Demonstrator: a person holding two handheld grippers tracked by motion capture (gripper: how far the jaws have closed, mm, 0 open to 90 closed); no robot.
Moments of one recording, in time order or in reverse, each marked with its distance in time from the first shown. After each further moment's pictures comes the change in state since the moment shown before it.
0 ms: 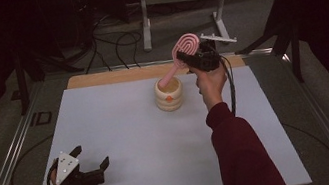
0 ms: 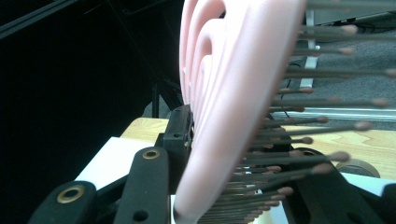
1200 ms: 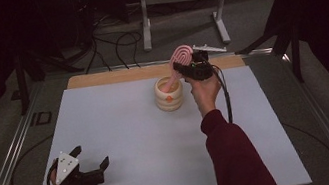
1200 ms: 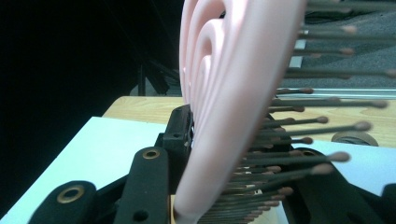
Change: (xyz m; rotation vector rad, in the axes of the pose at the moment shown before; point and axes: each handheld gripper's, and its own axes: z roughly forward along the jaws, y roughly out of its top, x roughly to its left) left arm 0.000 0.000 0.000 0.004 0.002 -0.001; right arm 0.001 -0.031 0.020 0.068 -0.061 -0.011
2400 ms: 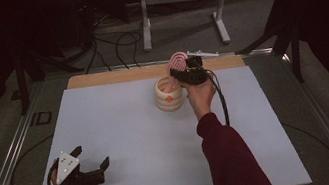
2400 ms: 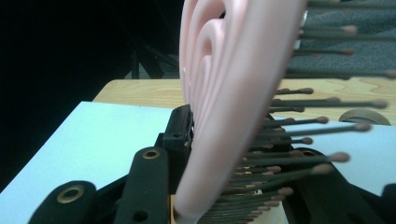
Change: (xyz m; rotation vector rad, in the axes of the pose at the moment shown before) left arm 0.000 -0.001 0.001 0.006 -0.005 0.000; right arm 0.002 -0.017 0.019 0.061 -0.020 0.000
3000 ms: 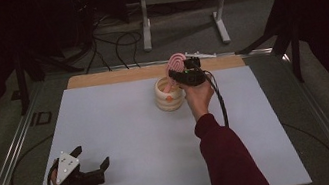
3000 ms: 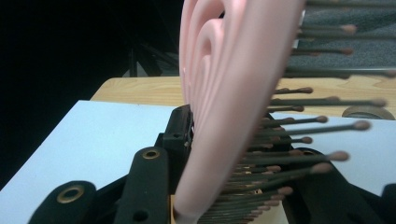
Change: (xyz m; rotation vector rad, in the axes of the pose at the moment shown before) left arm 0.000 0.000 0.000 0.000 -0.001 0.002; right arm 0.003 -0.003 0.005 0.004 -0.010 0.009
